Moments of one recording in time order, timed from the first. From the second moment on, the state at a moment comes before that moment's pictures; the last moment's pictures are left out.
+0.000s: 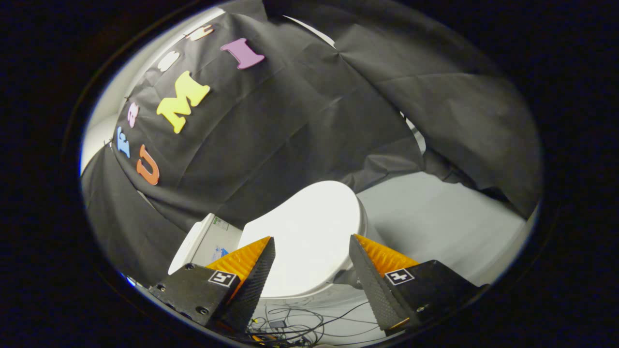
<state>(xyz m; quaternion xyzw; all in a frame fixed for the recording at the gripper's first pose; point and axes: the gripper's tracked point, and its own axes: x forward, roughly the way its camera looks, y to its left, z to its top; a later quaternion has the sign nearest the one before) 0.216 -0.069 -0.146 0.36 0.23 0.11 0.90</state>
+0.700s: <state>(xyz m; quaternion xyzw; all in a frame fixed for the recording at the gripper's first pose) 0.218 -0.090 -0.236 0.45 0.32 0.10 0.83</state>
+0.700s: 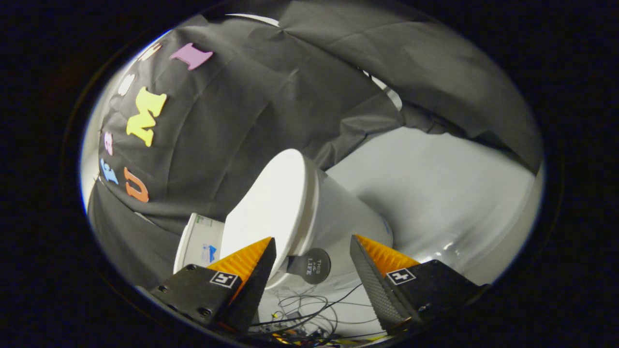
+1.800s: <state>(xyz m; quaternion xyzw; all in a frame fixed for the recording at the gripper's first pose) 0.208 -0.068 -0.239 0.58 0.31 0.17 0.74</state>
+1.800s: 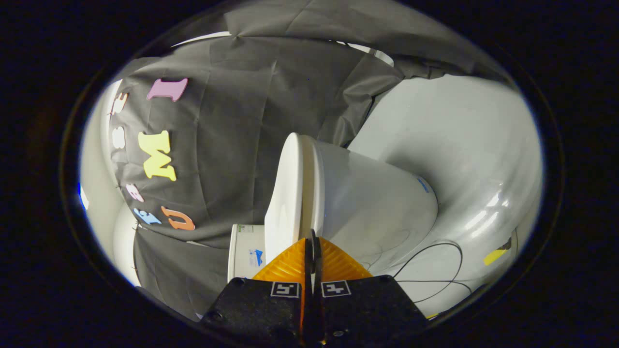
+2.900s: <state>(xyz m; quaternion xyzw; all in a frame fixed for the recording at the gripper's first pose) 0.205 -0.061 -0.159 0.43 0.30 0.13 0.84</state>
